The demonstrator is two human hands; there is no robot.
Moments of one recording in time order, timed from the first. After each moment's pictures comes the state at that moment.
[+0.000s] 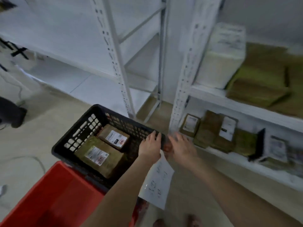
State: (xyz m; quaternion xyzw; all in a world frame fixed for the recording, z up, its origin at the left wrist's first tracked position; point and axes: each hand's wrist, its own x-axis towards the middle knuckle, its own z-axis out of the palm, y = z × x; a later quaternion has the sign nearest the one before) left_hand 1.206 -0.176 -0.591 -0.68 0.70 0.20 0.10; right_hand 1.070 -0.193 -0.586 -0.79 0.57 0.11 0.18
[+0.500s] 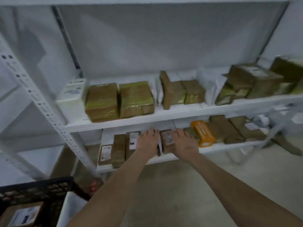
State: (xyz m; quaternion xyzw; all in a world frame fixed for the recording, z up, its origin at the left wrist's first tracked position) left_hand 0.828 -0.100 -0.452 -0.42 0.90 0.02 0.07; right_hand 0.694 -0.024 -0.462 -0.59 0.81 -0.03 0.04
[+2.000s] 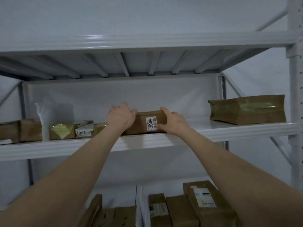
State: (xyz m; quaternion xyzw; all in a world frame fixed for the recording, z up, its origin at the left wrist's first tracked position) left_hand 0.416 -0.152 0.000 -0.55 0.75 -0.12 -0.35; right_hand 0.237 -0.083 -0.029 -0.59 0.73 -0.32 -0.11
